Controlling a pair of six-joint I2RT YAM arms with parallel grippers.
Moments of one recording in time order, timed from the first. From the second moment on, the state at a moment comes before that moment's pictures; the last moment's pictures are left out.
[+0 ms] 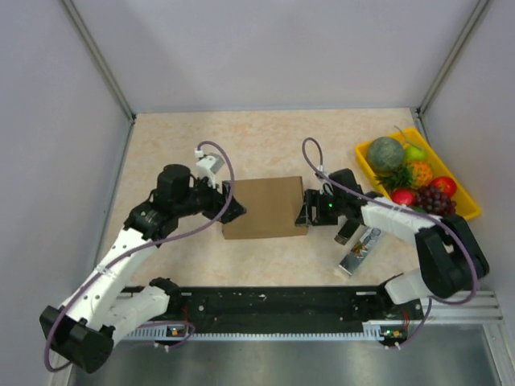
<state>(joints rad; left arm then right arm) -0.37 0.90 0.89 -0.50 0.50 -0.30 0.46 1.35 0.67 -0.21 -0.39 0.48</state>
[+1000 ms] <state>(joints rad) -0.78 1.99 1.54 -0.63 -0.23 0.46 0.13 1.22 0.72 -0.28 -0.48 0.46</state>
